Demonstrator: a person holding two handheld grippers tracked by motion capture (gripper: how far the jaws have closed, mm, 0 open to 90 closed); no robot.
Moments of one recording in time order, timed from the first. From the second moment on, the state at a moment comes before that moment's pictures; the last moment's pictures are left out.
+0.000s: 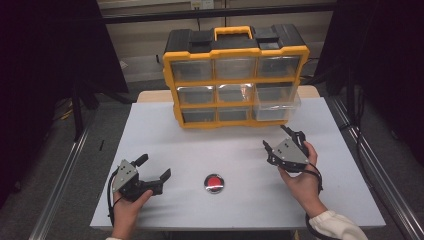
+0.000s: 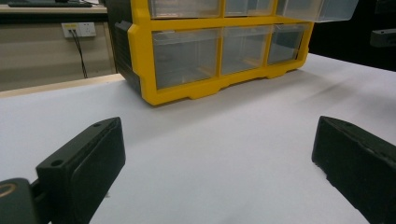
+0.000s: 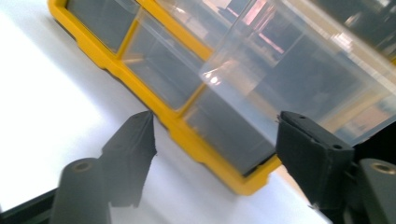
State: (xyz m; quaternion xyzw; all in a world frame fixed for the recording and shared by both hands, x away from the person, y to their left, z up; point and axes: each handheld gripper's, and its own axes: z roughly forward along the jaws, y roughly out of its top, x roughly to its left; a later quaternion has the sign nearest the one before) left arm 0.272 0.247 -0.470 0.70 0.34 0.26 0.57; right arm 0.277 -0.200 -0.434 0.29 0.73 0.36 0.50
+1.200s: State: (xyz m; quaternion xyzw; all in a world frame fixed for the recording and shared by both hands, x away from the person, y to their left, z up) left arm 0.272 0.248 -0.469 0.70 0.34 0.26 0.57; right arm 0.274 -0.152 -0.463 0.33 0.77 0.51 0.23
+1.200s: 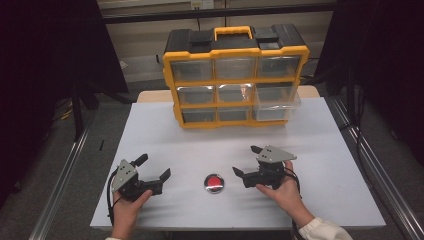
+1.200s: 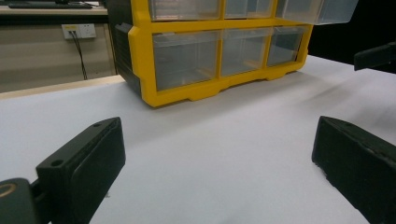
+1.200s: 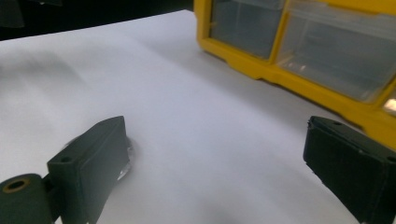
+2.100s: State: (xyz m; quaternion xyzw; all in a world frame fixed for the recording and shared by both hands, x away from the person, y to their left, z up) left arm 0.272 0.250 -0.468 0.69 0.35 0.26 0.58; right arm 0.282 -0.104 -0.481 0.28 0.82 0.48 0.12
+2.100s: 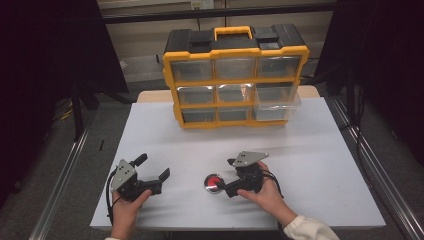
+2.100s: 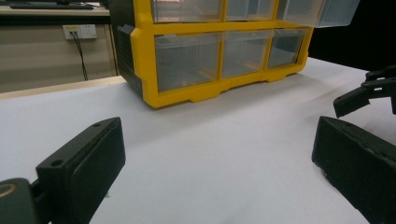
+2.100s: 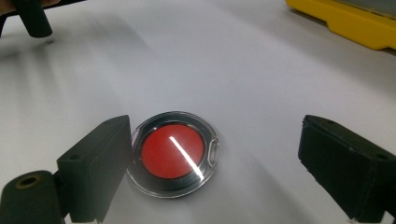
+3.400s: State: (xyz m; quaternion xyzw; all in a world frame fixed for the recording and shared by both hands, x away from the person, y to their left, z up) left arm 0.272 0.249 -0.469 0.70 0.34 0.26 0.58; right arm 0.282 -0.071 -0.490 0.23 0.88 0.40 0.08
